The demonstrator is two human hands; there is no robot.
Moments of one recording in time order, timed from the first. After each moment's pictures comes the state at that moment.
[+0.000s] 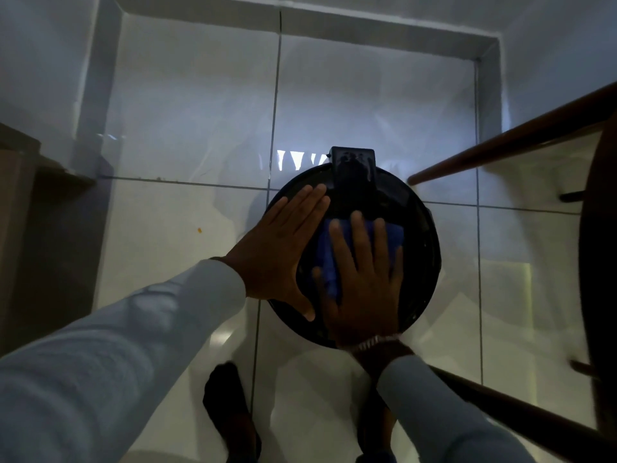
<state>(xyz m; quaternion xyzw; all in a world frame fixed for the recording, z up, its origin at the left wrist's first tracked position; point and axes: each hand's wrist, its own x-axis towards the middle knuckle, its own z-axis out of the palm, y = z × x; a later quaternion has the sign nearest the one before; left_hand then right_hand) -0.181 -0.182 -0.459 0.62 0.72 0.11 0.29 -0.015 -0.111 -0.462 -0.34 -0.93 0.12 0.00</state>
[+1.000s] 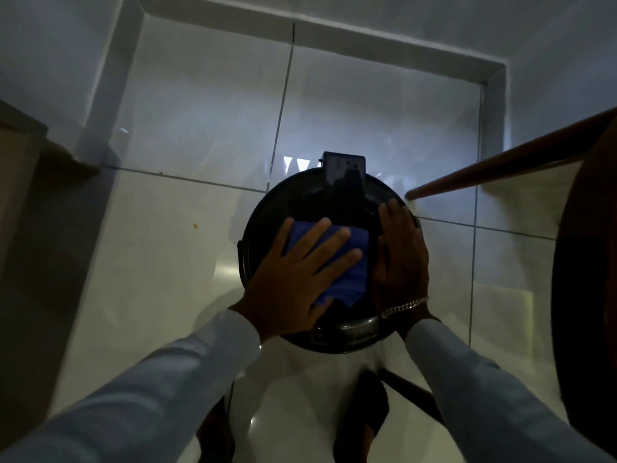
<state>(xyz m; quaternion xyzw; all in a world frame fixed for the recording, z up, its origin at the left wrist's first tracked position) -0.107 -0.176 -0.466 0.63 0.77 0.10 0.11 0.002 -0.019 -0.472 -0.33 -0.89 0.28 0.13</state>
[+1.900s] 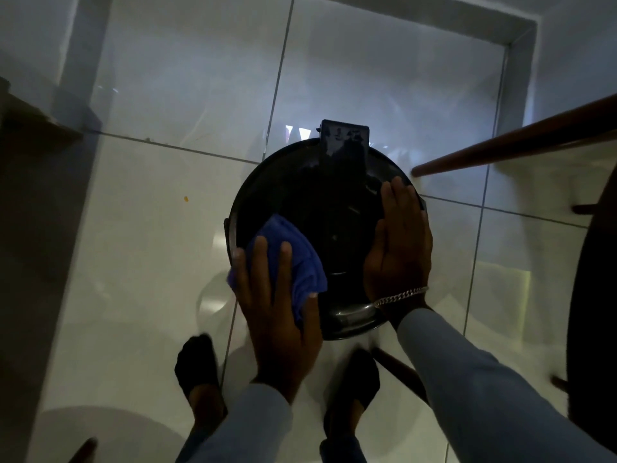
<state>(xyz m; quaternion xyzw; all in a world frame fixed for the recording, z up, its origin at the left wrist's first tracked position) -0.015 -0.190 -0.482 0.19 0.91 0.36 0.07 0.004 -0.021 -0.480 -0.34 -0.89 0.26 0.14</state>
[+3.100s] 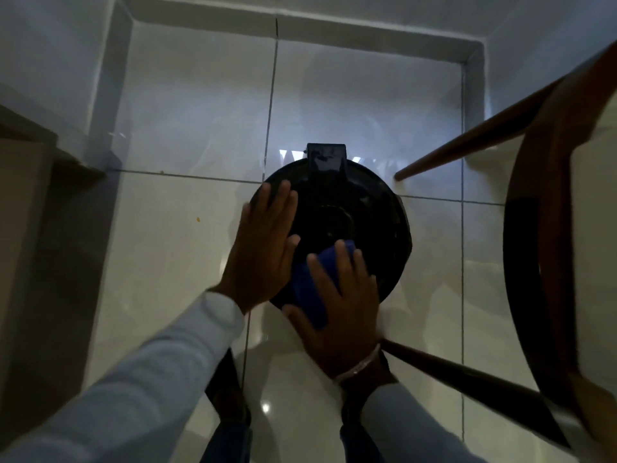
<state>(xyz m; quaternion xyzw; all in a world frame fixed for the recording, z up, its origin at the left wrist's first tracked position) -0.117 -0.196 -0.432 0.44 0.84 0.22 0.20 0.048 -0.141 -0.426 -0.32 -0.91 0.24 0.01</state>
